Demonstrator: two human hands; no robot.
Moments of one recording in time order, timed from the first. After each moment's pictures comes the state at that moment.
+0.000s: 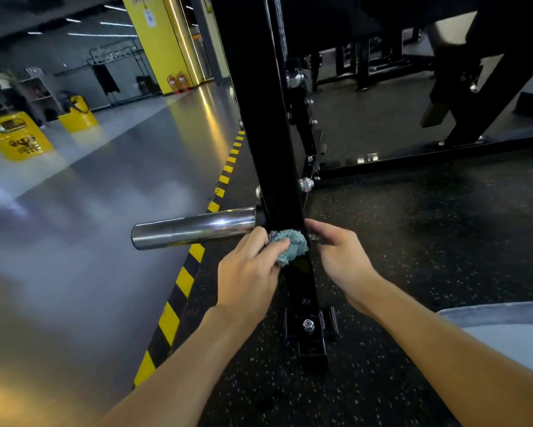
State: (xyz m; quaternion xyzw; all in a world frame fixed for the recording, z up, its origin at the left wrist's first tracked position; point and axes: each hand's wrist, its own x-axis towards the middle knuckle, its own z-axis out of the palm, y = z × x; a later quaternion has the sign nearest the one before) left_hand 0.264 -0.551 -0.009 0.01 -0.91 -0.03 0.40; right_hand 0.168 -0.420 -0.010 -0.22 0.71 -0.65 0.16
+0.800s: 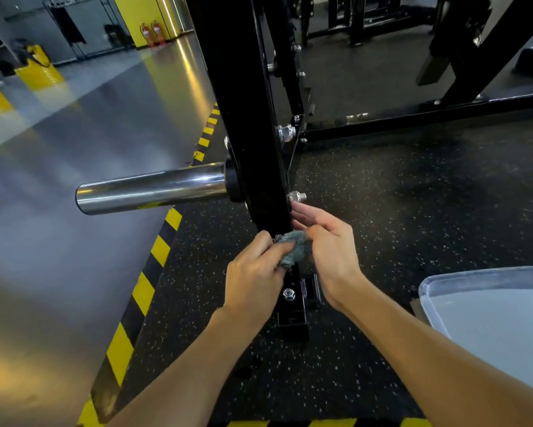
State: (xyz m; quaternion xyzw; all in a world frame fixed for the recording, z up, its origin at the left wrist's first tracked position) left_hand 0.251 -0.534 -0.096 0.02 -0.93 -0.15 0.34; right_hand 0.180 -0.419 -0.055 -0.11 0.57 -0.79 0.20
